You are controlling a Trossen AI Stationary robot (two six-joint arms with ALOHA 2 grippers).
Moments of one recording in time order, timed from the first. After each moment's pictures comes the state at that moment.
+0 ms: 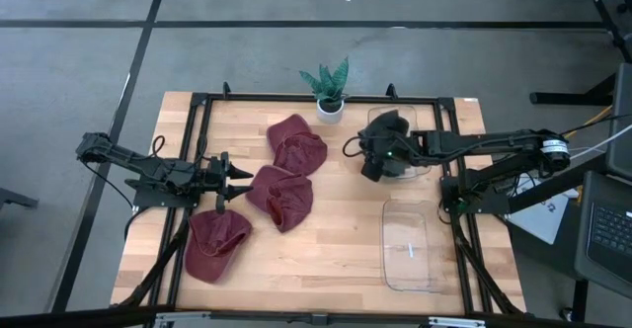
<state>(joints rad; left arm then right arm) -0.30 0.20 0.02 0.03 -0.40 -0.33 -0.09 1.24 0.91 -0.50 0.45 0.13</state>
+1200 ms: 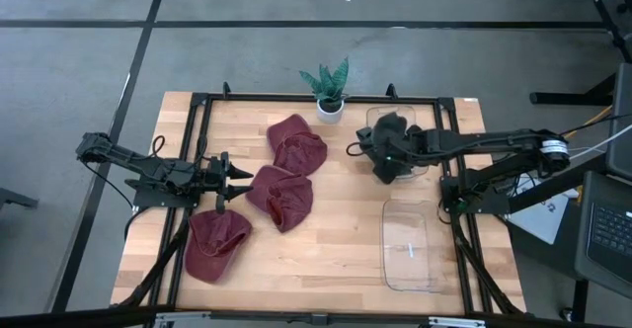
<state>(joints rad) -0.30 0.20 0.02 0.03 -0.40 -0.33 -0.12 1.25 0.91 -0.90 0.42 0.51</state>
